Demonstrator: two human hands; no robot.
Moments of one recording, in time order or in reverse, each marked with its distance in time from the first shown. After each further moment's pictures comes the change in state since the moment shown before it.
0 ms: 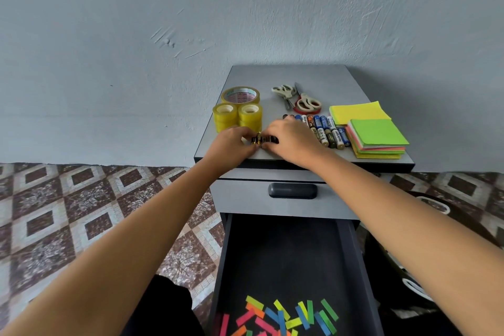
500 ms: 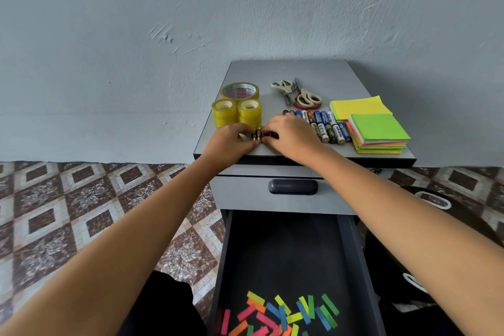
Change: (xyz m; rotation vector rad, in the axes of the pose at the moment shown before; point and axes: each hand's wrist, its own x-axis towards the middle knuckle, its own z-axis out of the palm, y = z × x) left_hand -0.007 0.000 -0.003 -0.055 0.043 0.005; right_hand 0.000 0.001 0.006 0.017 0.063 -0.001
